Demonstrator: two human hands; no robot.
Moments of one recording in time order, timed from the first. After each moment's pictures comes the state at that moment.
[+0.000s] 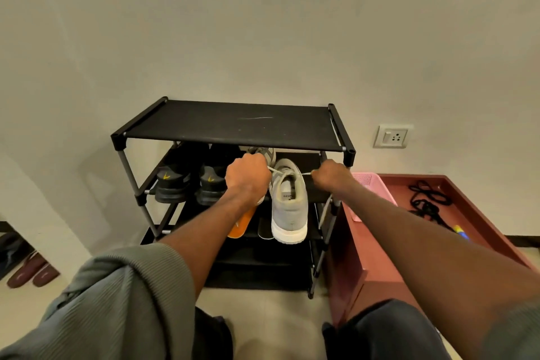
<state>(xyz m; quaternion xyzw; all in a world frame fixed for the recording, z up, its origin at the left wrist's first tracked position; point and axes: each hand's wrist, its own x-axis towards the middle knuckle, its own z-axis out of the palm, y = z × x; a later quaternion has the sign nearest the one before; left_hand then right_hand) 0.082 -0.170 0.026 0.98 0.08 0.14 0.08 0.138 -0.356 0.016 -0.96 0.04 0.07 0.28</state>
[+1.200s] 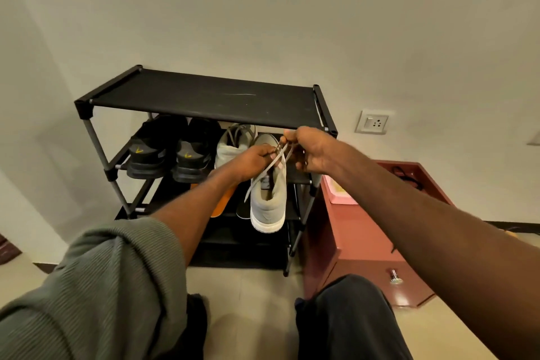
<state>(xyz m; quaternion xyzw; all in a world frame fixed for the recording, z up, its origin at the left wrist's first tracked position) 0.117 -0.184 -0.019 0.86 -0.11 -0.05 0.50 0.102 -0.345 0.067 -0.76 0.08 0.21 0.61</state>
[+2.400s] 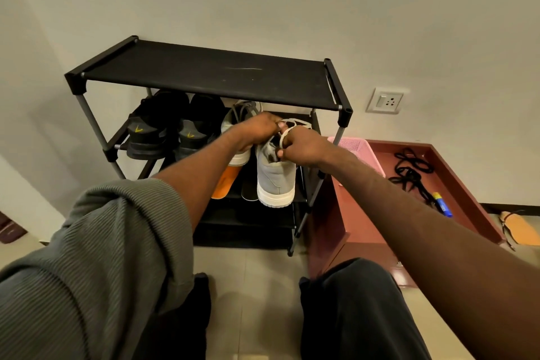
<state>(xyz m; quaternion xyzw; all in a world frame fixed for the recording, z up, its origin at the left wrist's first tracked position) 0.150 -0.182 0.001 0.86 -0.05 -0.12 0.49 0.092 -0.328 0.034 -0.96 -0.15 0.12 0.21</state>
